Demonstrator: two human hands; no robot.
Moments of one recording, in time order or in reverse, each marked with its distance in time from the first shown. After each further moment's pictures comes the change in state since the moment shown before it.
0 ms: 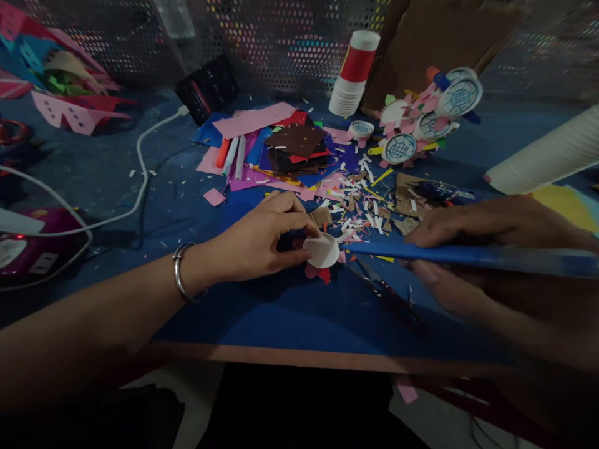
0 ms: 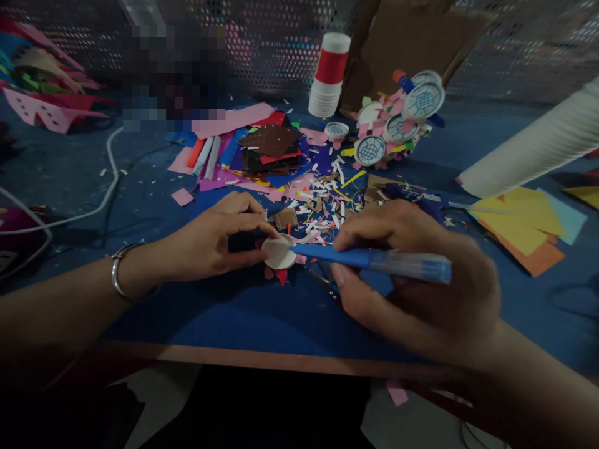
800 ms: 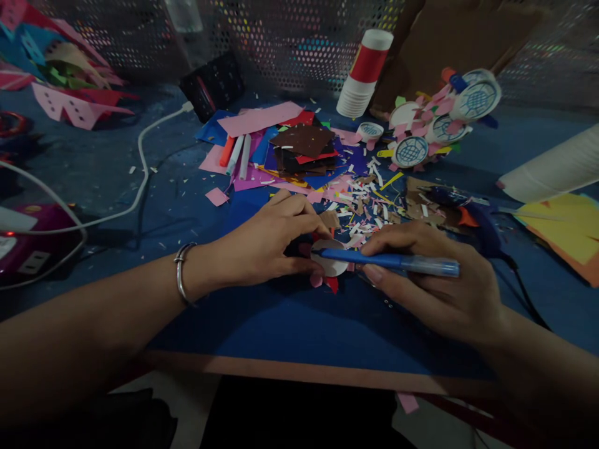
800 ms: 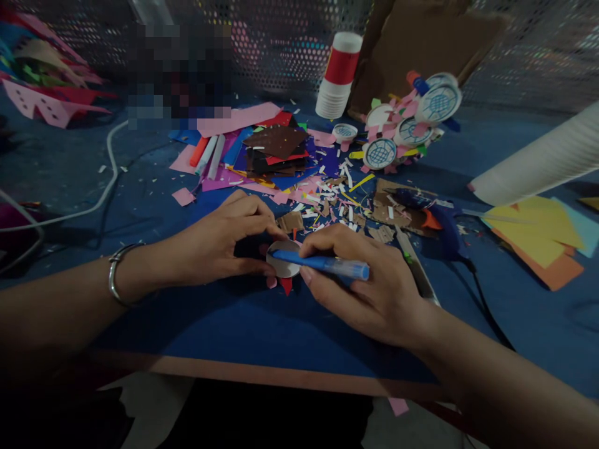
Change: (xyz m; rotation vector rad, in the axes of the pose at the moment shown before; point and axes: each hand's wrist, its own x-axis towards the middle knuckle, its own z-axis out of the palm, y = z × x) left_hand 0.003 -0.005 0.001 0.031 -0.021 0.062; right_hand 0.016 0.006 0.044 0.158 -0.120 -0.062
